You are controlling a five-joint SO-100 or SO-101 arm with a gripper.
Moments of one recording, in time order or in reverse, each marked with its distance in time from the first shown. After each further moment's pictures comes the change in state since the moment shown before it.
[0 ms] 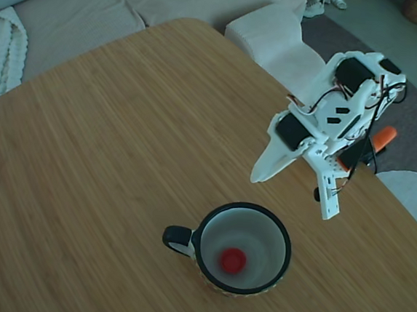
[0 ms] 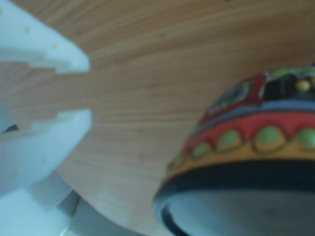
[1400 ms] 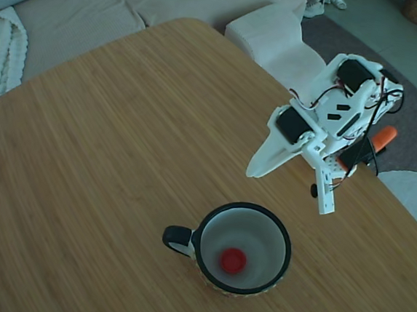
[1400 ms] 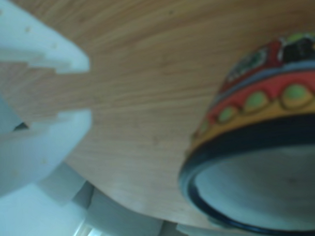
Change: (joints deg) arm 2.6 8.9 2.5 0.2 0.0
